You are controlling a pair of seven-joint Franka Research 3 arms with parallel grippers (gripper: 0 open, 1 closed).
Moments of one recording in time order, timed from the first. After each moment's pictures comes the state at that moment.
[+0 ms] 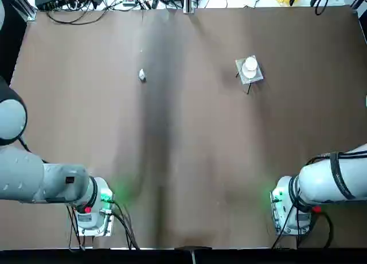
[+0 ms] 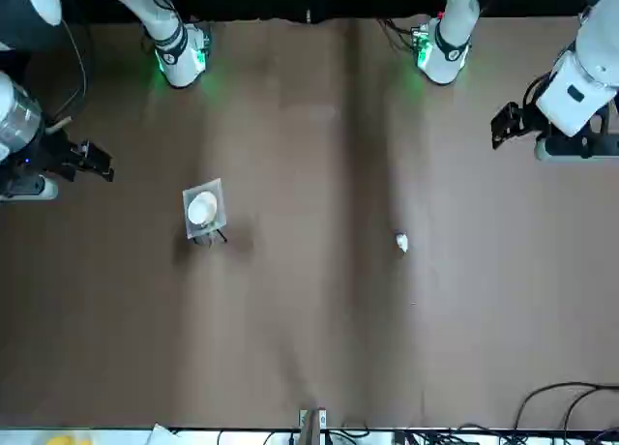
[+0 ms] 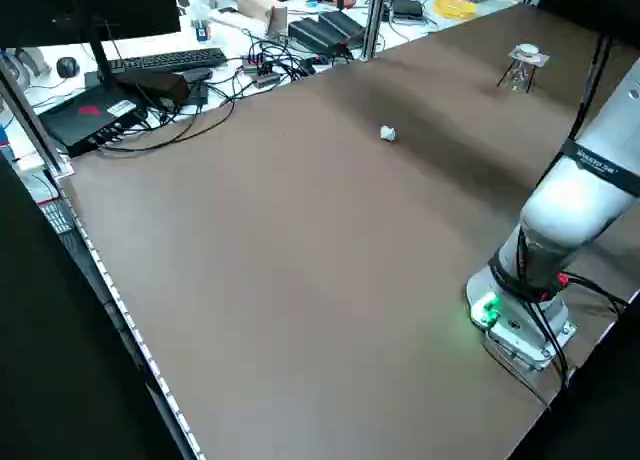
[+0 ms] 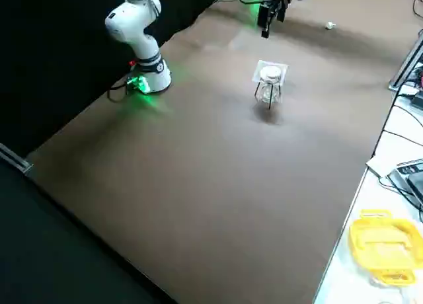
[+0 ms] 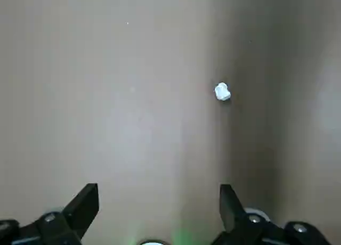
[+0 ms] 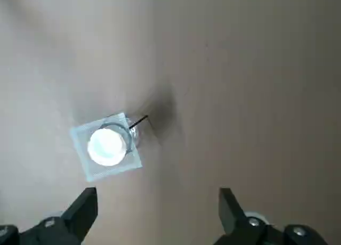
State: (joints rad) left arm 0.00 -0.02 -0.18 -1.59 0.01 1.52 -0.15; right arm 0.02 0.05 0.03 -1.61 0.04 1.62 0.07
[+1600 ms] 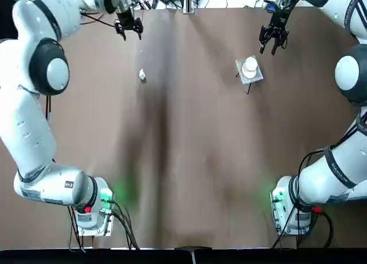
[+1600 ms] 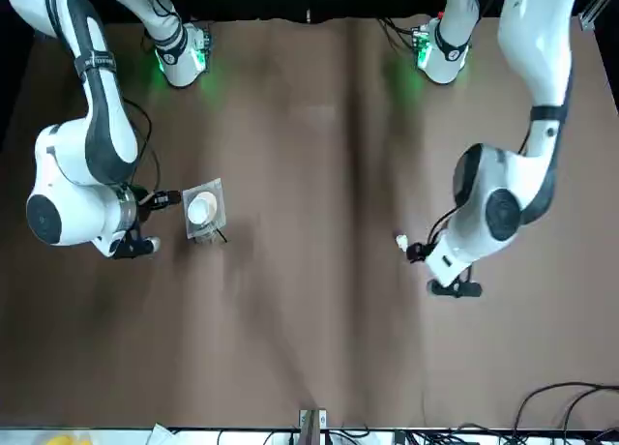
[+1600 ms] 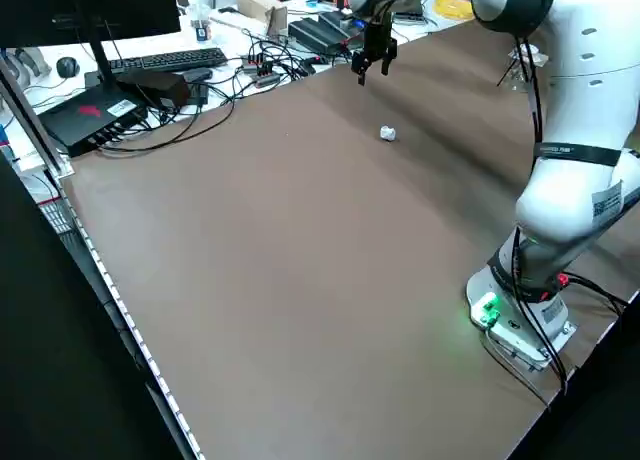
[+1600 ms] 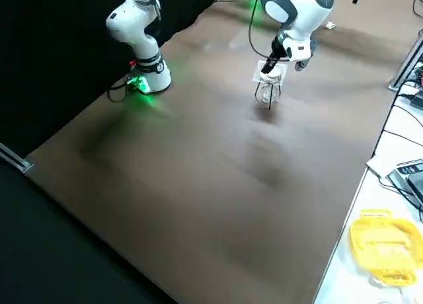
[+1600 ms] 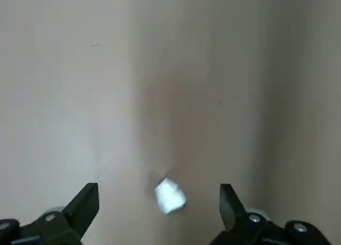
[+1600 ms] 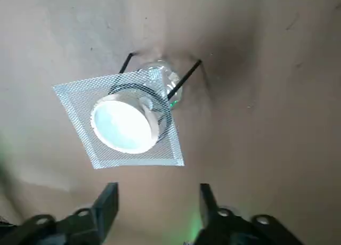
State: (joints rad) left arm -0.14 0.53 -0.18 -1.60 0.01 2.12 -0.27; right arm 0.09 0.37 0.03 -1.66 0.21 1.60 -0.05
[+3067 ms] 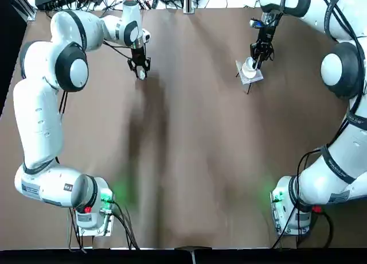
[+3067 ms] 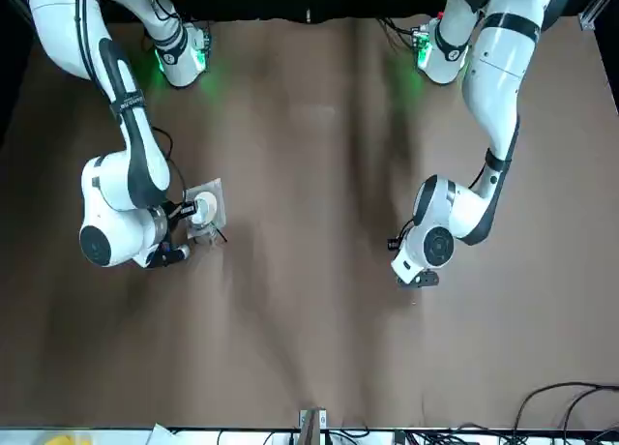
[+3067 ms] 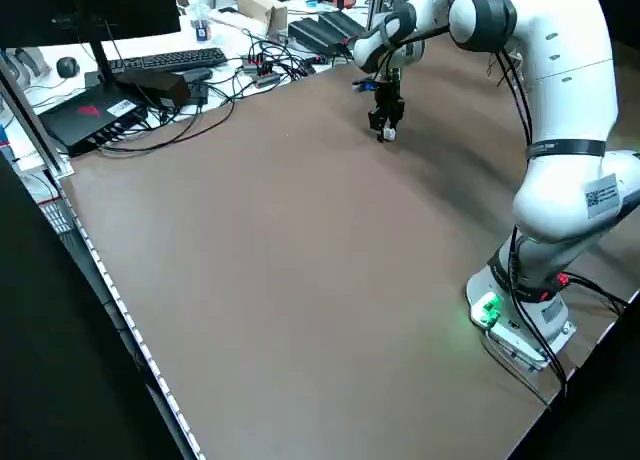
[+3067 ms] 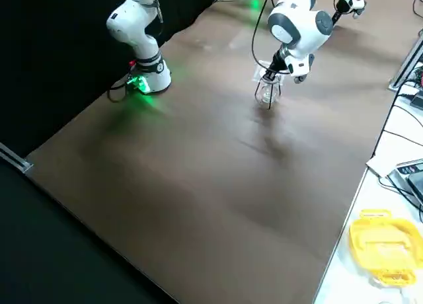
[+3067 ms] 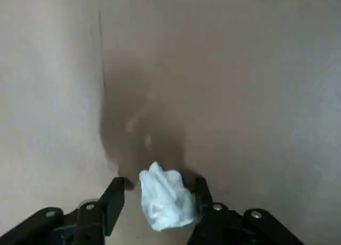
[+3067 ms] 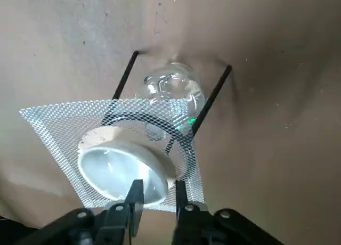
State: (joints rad) left arm -0.21 0.73 -0.17 -1.65 0.06 2.08 -0.42; right arm 0.13 0.50 0.04 -1.67 0.24 1.66 -0.07
